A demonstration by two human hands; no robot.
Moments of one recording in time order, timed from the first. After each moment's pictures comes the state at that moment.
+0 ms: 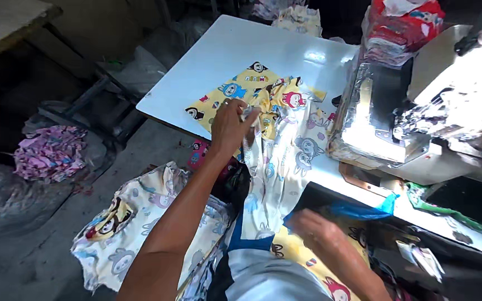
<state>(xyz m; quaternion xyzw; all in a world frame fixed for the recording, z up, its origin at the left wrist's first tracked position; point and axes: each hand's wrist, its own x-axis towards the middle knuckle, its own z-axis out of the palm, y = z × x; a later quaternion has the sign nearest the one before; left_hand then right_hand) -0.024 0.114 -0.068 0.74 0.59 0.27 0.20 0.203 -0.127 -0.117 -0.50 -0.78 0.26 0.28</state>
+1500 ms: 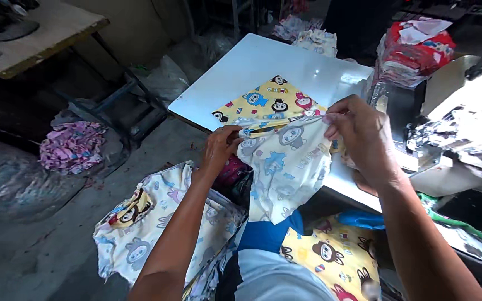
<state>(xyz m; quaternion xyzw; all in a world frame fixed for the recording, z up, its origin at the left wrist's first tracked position) -0.113 0.080 -0.108 0.78 0.49 0.37 0.11 0.205 0.012 0.003 -0.52 -0.75 0.15 0.38</state>
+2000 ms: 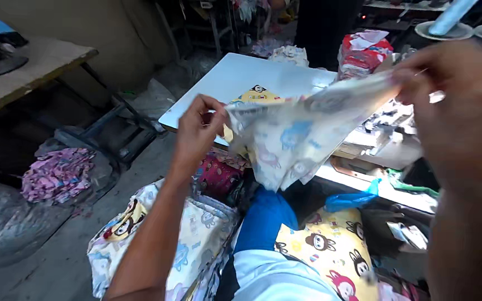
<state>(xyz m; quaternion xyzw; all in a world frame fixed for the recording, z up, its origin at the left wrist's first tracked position) -0.083 0.018 0.016 0.75 0.42 0.46 0.23 0.268 -0.066 0.080 -0.56 -0.73 -0.11 0.37</state>
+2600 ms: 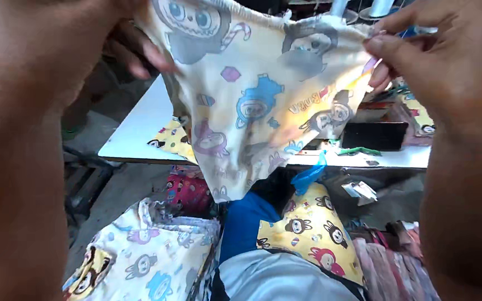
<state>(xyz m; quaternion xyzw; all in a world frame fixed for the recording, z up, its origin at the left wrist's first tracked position) -0.045 0.087 0.174 0.88 0.17 0.34 0.30 0.331 -0.121 0.111 -0.63 -0.63 -0.01 0.44</state>
